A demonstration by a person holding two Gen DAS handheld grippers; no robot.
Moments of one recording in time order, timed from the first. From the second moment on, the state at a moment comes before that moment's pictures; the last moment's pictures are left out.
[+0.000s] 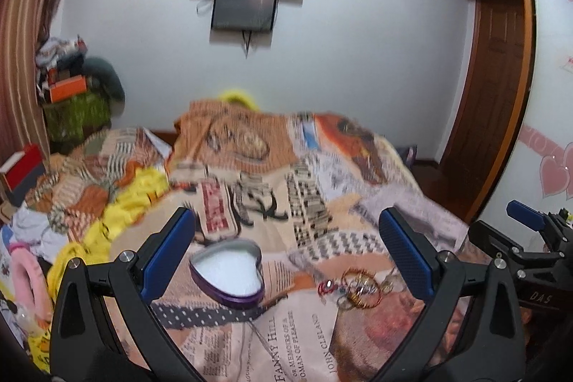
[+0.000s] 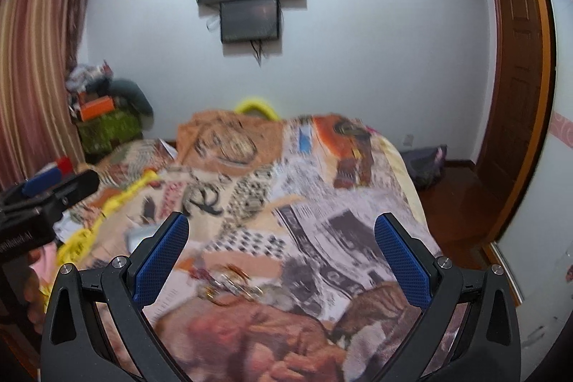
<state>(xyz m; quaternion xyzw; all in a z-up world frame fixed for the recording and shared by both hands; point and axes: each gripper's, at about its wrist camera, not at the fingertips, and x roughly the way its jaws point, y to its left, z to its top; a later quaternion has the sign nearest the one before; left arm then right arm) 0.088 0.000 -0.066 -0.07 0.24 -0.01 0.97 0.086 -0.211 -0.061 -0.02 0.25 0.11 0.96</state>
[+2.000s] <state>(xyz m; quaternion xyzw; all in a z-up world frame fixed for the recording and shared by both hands) 0.170 -0.054 -0.187 -0.14 0.46 -0.15 0.86 0.134 -0.197 -0.154 -0.03 0.42 0.24 0.87</state>
